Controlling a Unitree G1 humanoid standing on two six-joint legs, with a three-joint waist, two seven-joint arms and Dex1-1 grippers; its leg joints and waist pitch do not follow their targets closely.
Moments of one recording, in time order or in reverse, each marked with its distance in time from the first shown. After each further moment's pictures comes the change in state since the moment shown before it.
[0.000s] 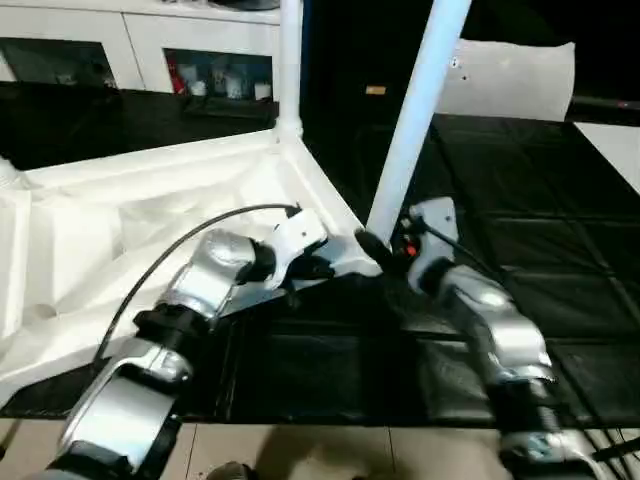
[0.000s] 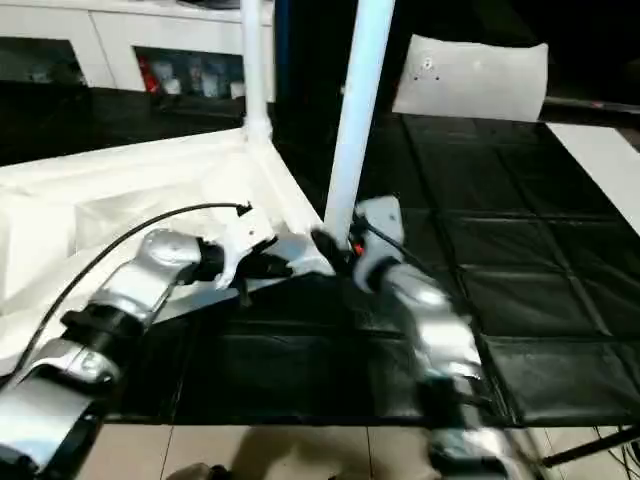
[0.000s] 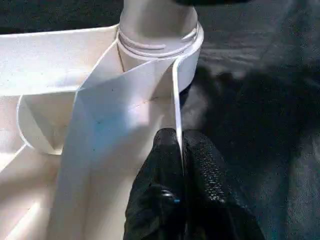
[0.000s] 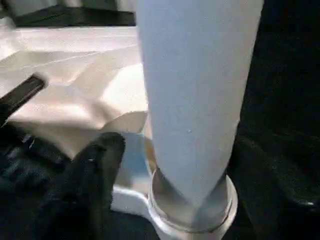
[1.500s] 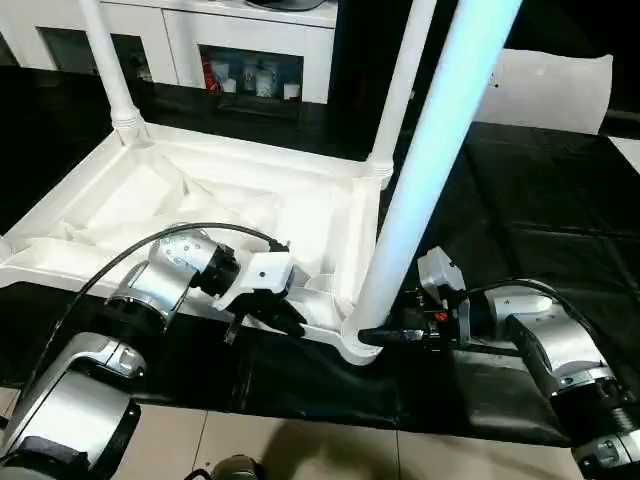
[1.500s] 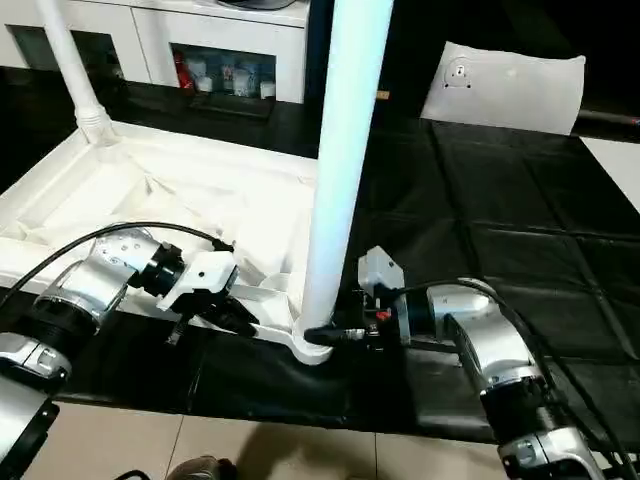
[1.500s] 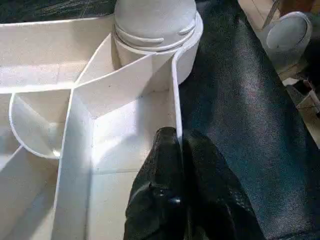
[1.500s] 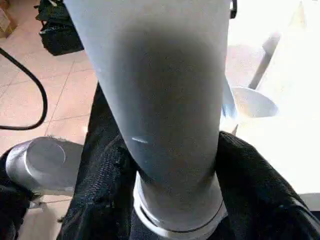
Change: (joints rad) left arm -0.022 0.145 -0.108 0.080 -0.047 -0.354 -0.509; right arm -0.018 -0.254 0.188 0.054 0.095 -0.098 0.700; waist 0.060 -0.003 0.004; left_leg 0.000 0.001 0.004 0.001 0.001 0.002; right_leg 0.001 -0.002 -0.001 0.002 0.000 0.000
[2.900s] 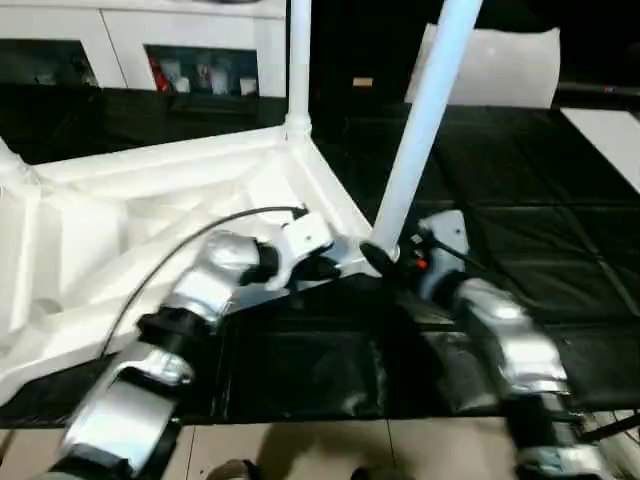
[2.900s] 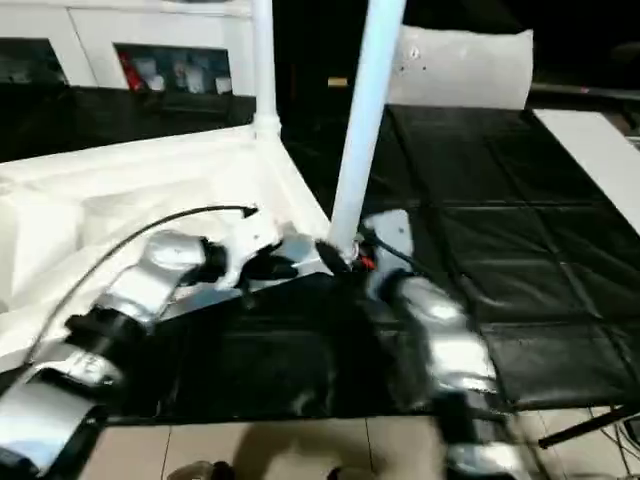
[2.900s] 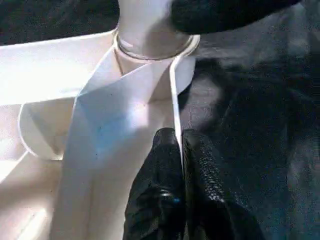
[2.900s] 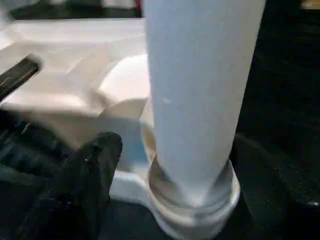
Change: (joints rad) left arm 0.027 -0.158 0.105 -0.083 0.065 0.286 0.522; right arm 0.038 0.238 -0.198 -0.055 -0.095 0.076 -0.672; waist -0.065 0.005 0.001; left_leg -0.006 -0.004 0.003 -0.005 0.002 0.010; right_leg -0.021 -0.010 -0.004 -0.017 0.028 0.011
